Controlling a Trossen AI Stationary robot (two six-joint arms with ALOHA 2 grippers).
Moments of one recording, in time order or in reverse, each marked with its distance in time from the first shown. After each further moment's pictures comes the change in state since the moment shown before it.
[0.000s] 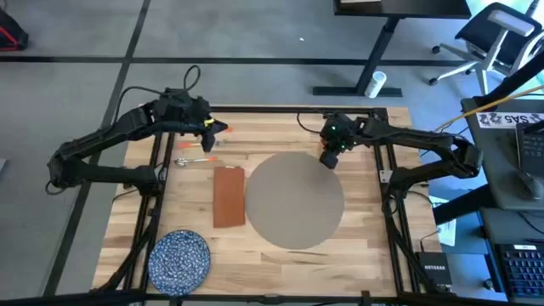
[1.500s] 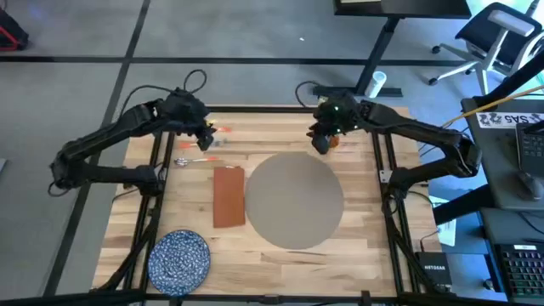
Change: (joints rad) left arm 0.118 0.069 0.000 -0.346 -0.171 0.047; right arm 0.001 0.007 0.307 0.047 -0.198 0.007
